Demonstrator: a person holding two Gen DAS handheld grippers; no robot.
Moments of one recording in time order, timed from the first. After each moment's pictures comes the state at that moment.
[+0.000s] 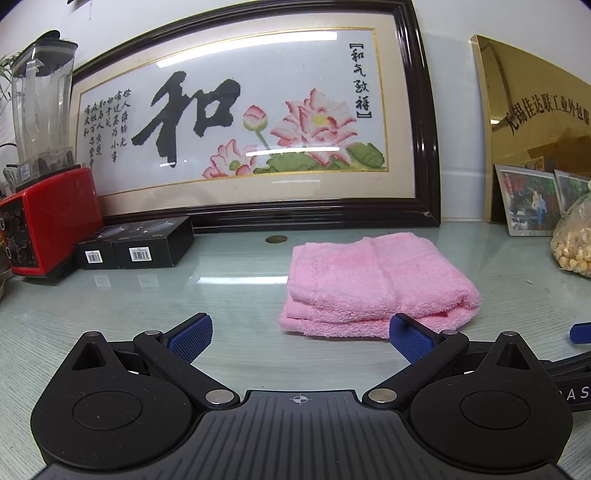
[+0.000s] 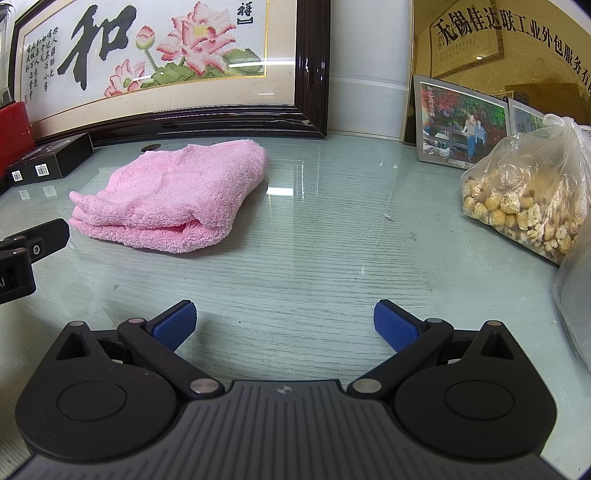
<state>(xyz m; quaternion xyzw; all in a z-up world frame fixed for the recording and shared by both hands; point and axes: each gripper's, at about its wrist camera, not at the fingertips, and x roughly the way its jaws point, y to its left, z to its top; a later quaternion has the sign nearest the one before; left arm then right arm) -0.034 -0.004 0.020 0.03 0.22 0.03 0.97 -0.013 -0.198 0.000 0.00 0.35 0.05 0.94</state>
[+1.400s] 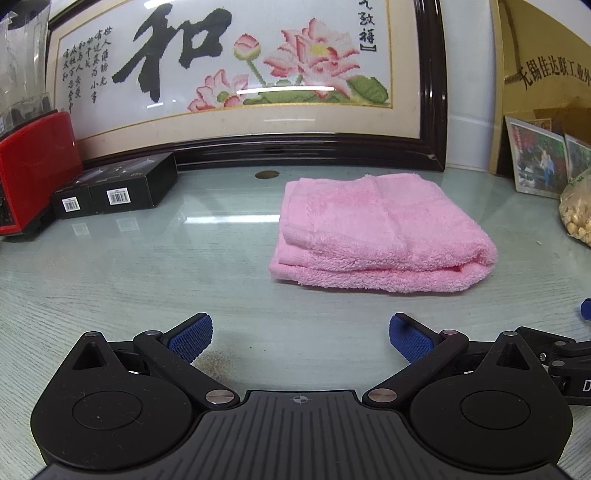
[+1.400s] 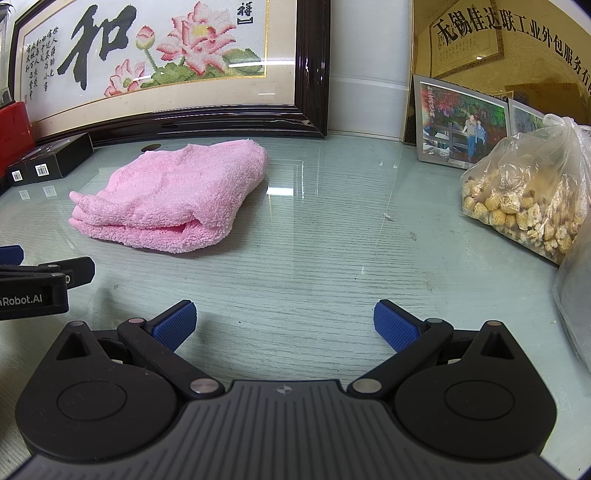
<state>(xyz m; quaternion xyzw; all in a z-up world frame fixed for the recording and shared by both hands) -0.005 0.004 0.003 0.02 0.33 0.02 0.94 -0.013 -0.198 0.000 0.00 0.35 0.05 0.94</state>
